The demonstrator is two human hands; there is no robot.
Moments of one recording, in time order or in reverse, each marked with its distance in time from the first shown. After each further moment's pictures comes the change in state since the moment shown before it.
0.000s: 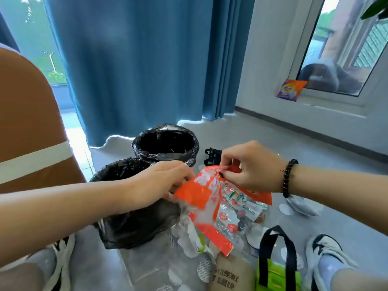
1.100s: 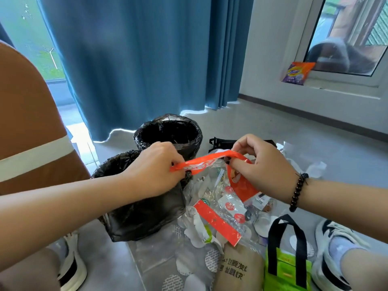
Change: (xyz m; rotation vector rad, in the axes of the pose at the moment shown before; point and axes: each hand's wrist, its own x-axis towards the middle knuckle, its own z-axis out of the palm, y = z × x) left_hand 0.020 -0.023 -0.013 0.935 0.324 0.265; right_hand -0.020 -0.014 0.031 0.477 0.275 0.441
